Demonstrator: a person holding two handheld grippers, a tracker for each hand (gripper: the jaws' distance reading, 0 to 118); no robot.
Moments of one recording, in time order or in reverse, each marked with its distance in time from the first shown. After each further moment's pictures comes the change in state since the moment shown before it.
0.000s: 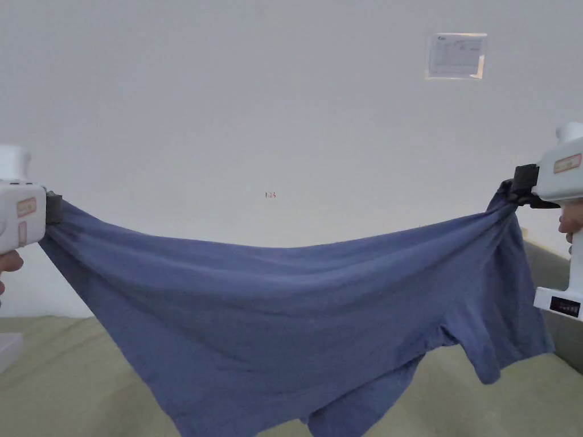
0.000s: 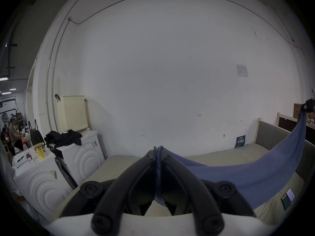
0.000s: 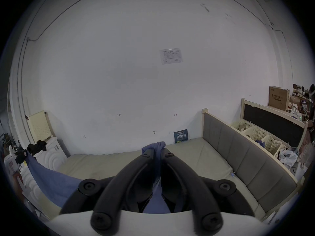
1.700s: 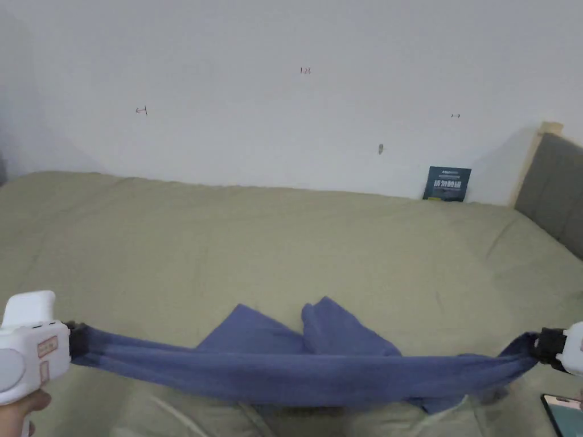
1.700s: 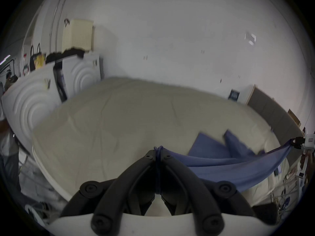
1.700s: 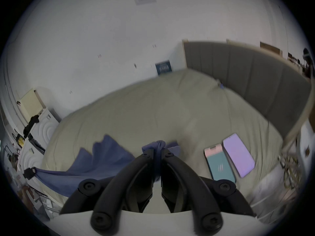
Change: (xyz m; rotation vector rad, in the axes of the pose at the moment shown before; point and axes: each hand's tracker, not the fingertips) left arm -0.037 -0.366 0.169 -0.566 -0.048 0.208; right arm 0.099 -0.384 0.097 -0.461 -0.083 -0.144
